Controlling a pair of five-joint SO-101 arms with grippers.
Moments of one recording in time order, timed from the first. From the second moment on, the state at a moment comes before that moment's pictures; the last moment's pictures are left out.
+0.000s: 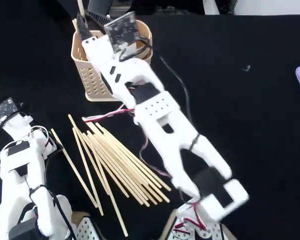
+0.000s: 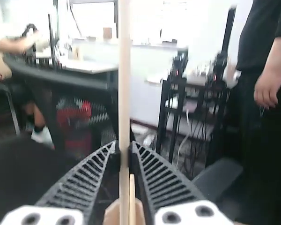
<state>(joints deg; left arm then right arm) -31.2 -33.3 67.0 34.8 9.5 -32.3 4.0 8.7 -6.4 1.9</state>
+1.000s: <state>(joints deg) -31.2 -33.3 67.0 34.8 9.5 -38.2 -28.1 16.6 56.7 2.0</state>
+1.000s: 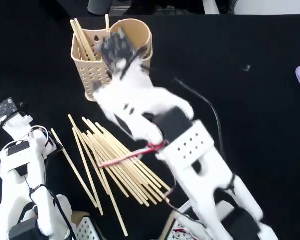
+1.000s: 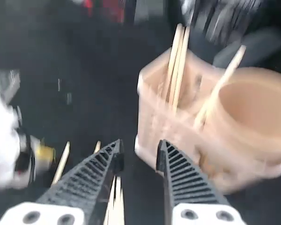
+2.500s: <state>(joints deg) -41.6 -33.3 67.0 34.8 13.7 -54.7 -8.0 56.3 20.6 -4.4</state>
